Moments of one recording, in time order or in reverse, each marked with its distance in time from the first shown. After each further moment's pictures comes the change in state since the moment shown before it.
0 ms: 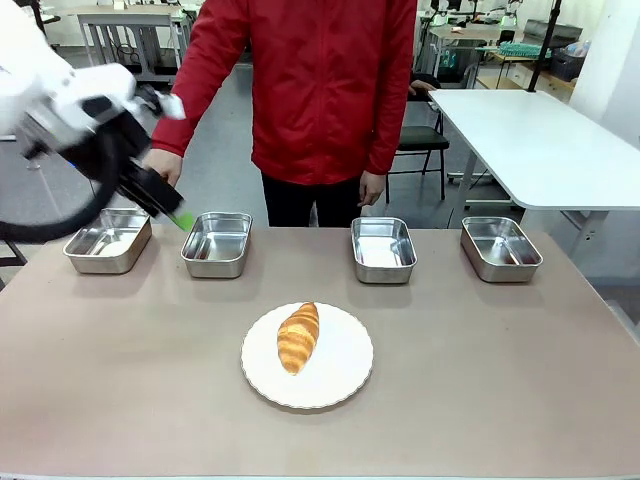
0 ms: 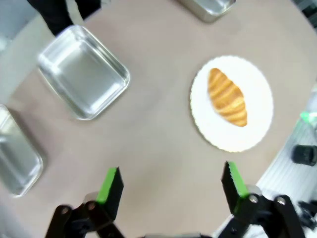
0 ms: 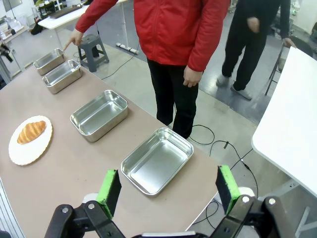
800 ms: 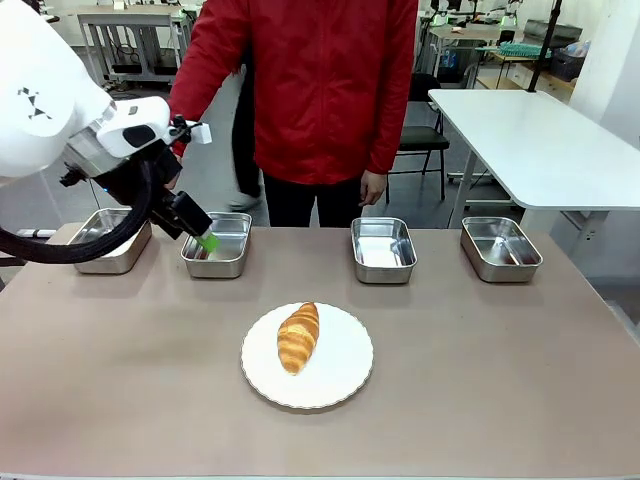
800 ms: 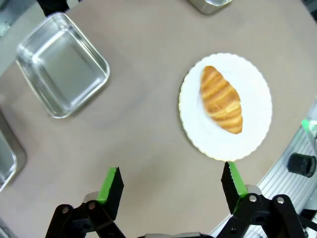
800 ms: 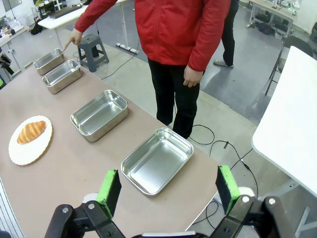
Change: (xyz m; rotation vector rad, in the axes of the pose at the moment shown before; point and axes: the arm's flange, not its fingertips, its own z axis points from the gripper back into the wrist) left arm 0.002 -0.024 -0.032 0.003 0.025 0.056; right arm 0.000 0.000 0.000 0.000 0.000 0.000
